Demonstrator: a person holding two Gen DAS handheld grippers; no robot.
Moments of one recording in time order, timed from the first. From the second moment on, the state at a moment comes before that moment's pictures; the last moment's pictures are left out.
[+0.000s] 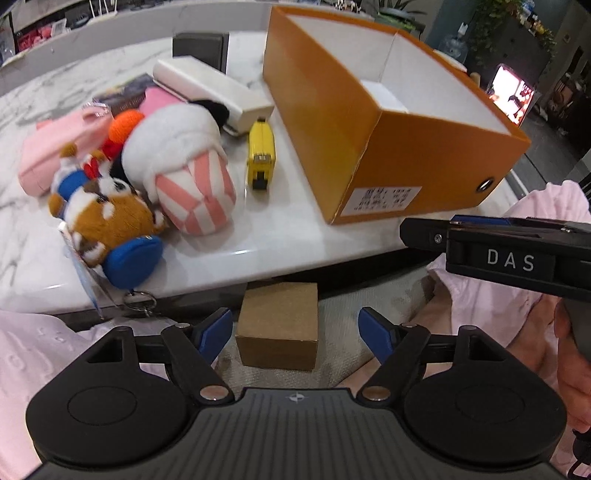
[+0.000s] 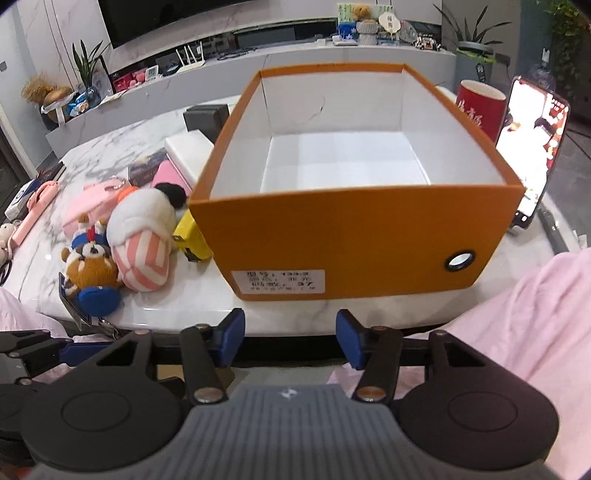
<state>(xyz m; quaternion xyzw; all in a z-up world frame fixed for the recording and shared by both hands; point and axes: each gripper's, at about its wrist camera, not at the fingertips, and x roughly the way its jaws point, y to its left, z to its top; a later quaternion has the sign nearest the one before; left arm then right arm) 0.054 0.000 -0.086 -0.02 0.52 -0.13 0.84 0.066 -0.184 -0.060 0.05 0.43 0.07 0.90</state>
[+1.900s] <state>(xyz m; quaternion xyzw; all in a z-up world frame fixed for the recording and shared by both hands) 0.050 0.041 -0.027 -0.07 0.52 -0.13 0.84 0.073 -0.169 -0.039 -0.01 0.43 0.14 0.89</state>
